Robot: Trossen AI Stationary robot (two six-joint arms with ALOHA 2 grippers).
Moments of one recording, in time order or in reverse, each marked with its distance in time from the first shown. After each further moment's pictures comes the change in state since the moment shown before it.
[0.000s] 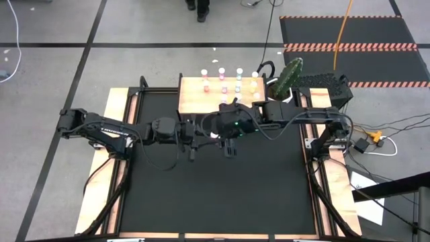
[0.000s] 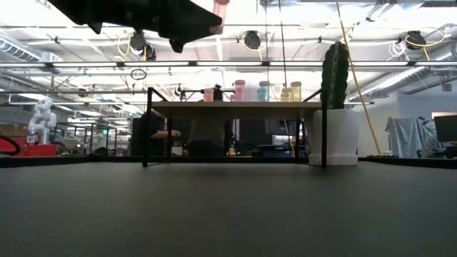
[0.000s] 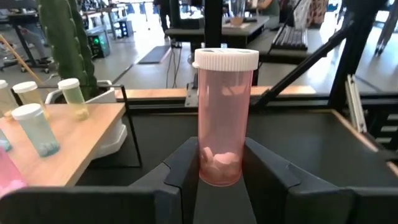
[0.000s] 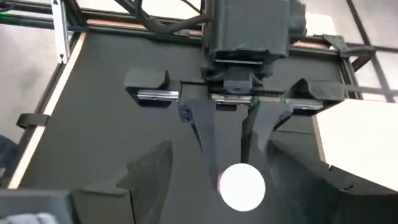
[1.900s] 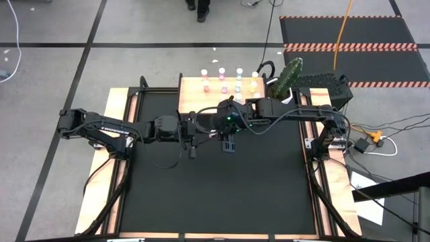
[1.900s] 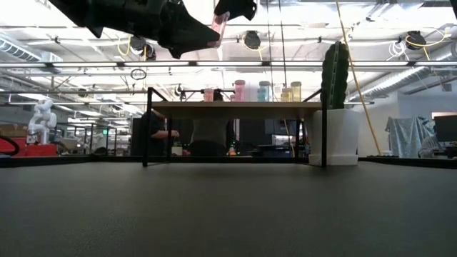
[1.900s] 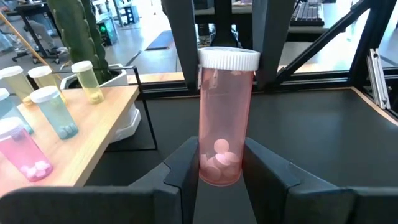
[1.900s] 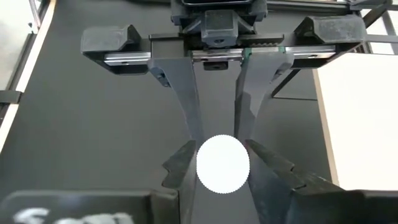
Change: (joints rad) left arm 0.040 0.000 0.000 -0.073 0.000 0.052; right arm -0.078 0.019 -0.087 -0.006 -0.050 -0.010
